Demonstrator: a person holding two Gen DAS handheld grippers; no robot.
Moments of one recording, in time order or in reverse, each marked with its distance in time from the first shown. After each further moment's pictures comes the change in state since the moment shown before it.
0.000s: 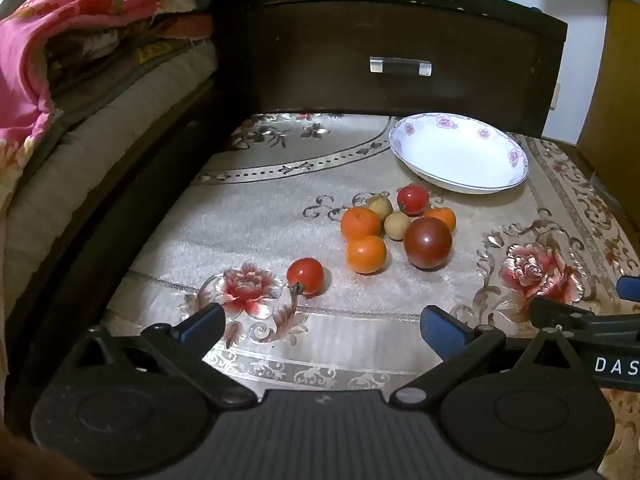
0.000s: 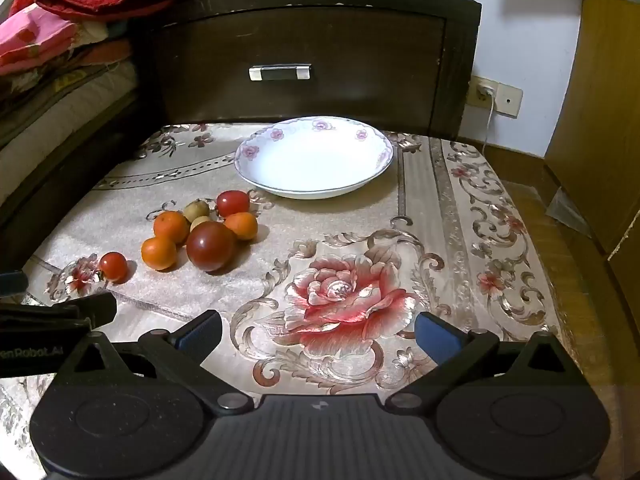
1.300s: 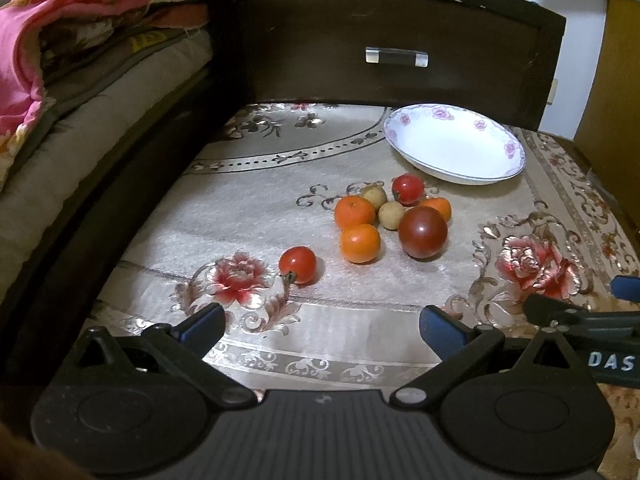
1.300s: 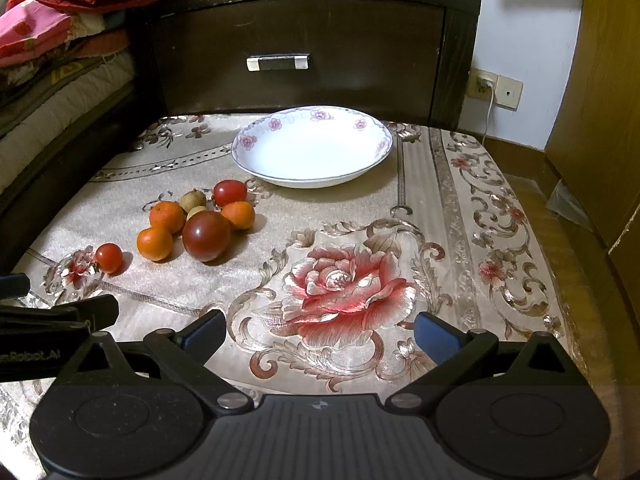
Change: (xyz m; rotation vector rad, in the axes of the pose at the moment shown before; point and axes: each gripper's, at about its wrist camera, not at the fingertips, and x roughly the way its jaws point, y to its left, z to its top) left arm 0.006 -0.003 -0.003 0.002 0.027 -0.004; right arm 0.004 -0.001 -0.004 0.005 0.017 -0.003
